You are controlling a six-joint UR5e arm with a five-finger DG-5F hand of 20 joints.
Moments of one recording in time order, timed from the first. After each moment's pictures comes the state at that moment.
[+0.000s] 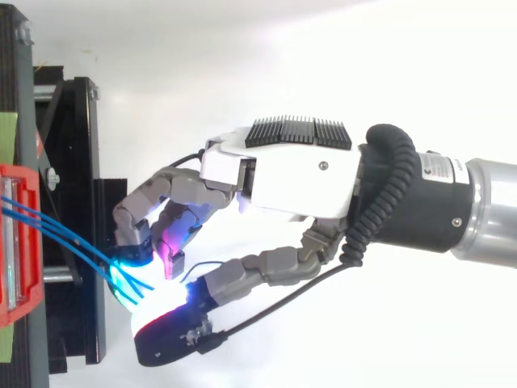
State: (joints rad) arm 0.18 -2.33 -1.06 -3.00 -1.25 -0.33
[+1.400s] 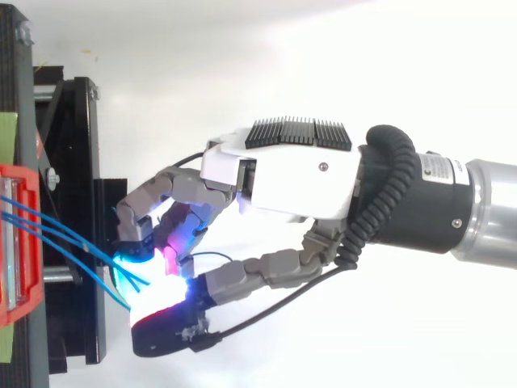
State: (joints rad) arm 0.18 -2.33 -1.06 -3.00 -1.25 -0.33
